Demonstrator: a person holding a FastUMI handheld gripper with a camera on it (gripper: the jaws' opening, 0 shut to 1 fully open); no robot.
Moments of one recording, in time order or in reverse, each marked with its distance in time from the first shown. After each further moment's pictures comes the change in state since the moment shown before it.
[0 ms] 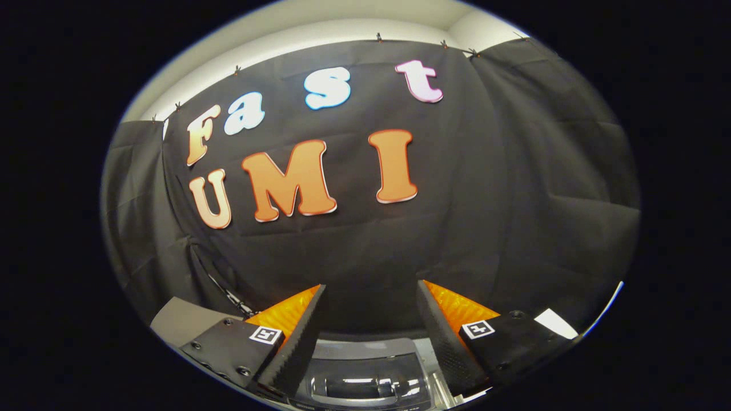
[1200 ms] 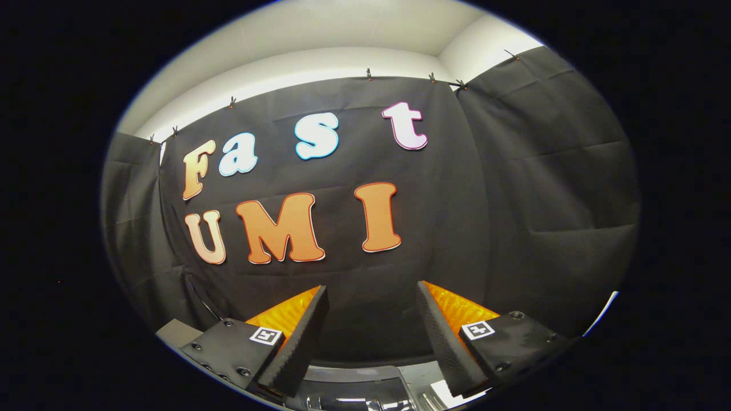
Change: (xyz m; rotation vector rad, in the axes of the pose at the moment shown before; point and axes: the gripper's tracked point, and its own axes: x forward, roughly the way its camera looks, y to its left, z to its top) arm -0.037 -0.026 0.076 0.001 -0.165 -0.039
